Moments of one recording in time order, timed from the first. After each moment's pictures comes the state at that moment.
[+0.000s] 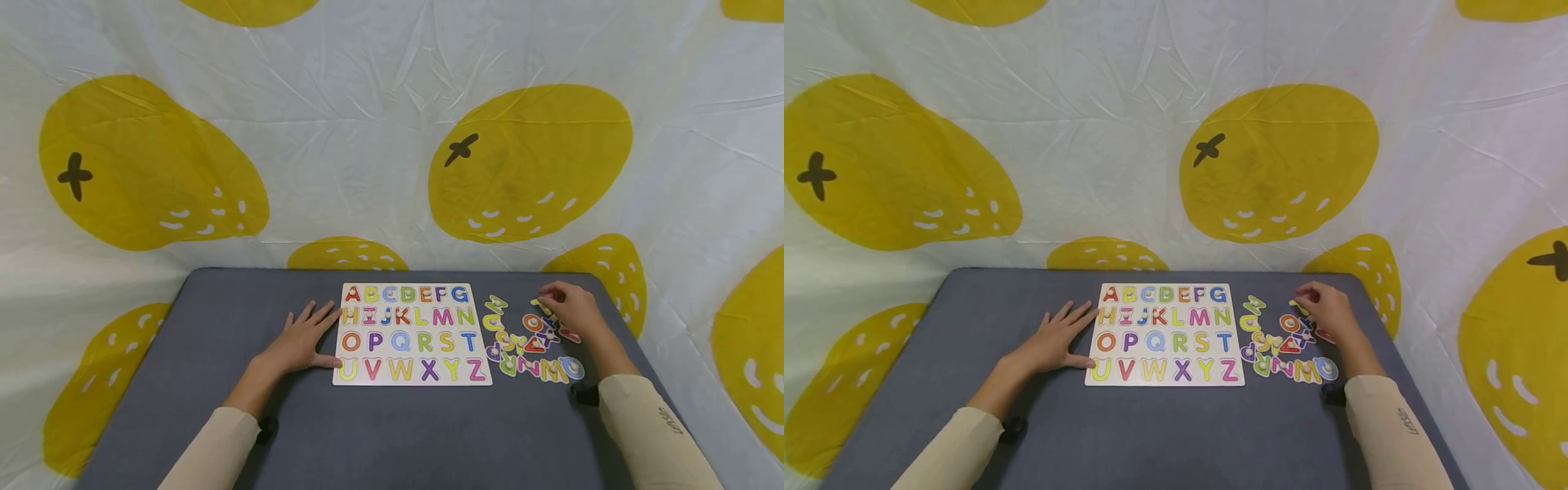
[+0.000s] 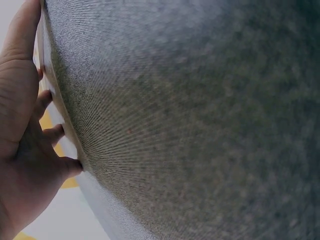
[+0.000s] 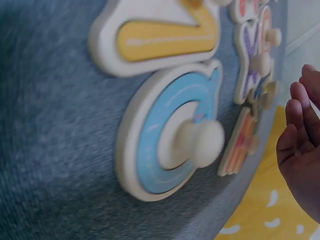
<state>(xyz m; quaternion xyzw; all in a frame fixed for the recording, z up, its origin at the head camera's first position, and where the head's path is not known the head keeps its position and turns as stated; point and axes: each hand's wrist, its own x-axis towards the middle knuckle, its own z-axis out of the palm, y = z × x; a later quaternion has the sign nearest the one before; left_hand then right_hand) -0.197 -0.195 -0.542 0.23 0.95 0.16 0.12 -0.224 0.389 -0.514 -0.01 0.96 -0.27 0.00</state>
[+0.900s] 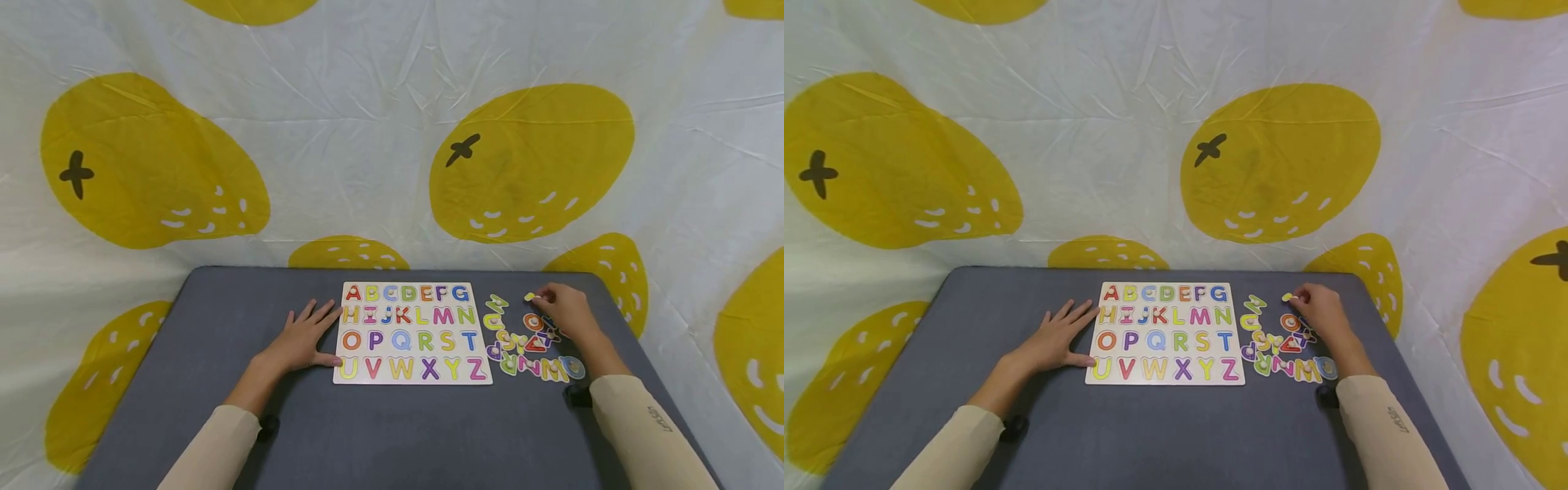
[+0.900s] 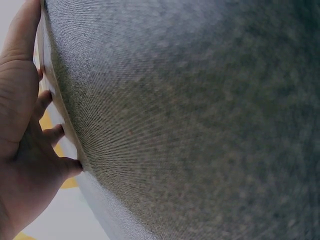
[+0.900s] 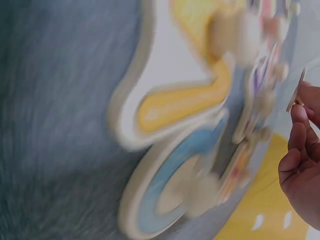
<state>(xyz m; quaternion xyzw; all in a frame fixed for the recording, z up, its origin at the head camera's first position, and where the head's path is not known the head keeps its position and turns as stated) -0.196 -0.193 -0.538 0.23 0.95 0.16 0.12 -0.229 0.373 -0.523 0.00 0.97 -0.22 -0.01</state>
